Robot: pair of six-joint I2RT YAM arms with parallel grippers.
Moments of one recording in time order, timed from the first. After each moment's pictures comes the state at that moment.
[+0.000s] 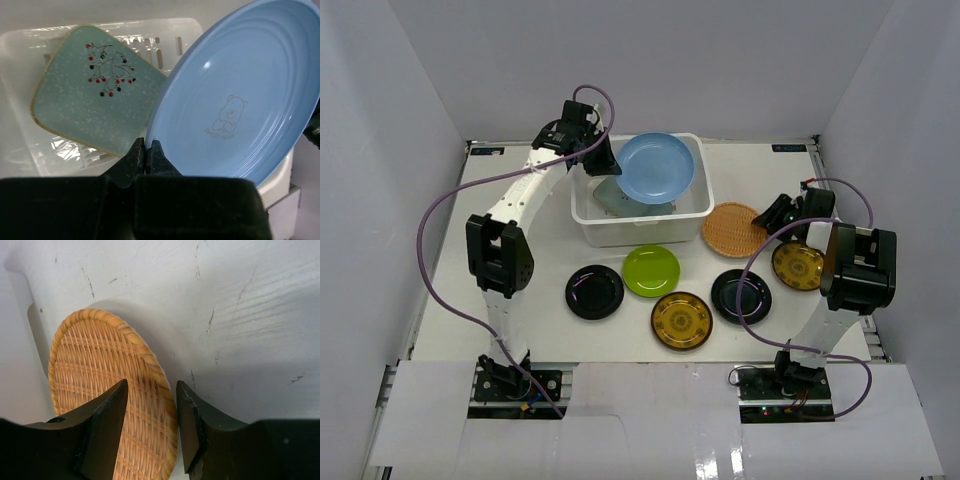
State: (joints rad) left arm -0.34 2.01 1.96 -0.70 0.27 -0.50; right arm -0.18 1.80 0.92 0.11 -0.44 0.43
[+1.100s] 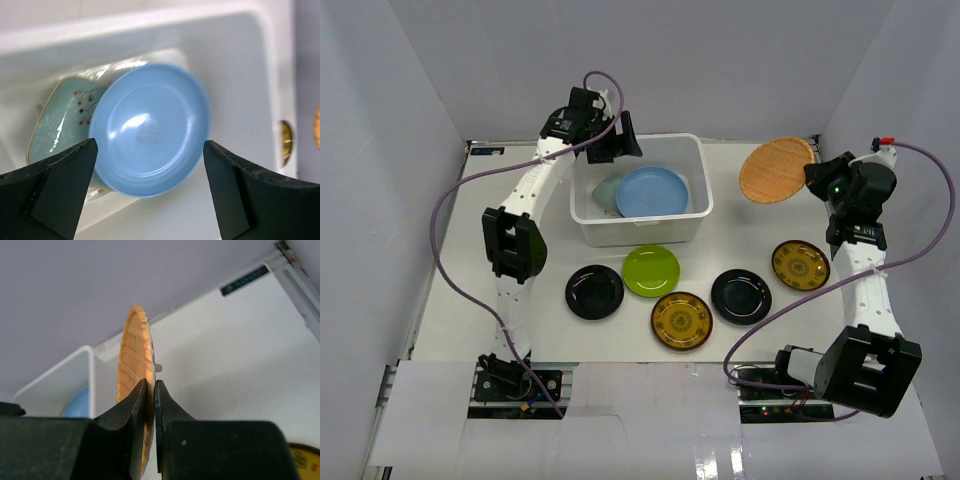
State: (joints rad) left arm -0.34 2.24 2.29 -0.81 0.28 -0.40; right arm -0.24 1.20 0.93 0.07 -0.25 0.55
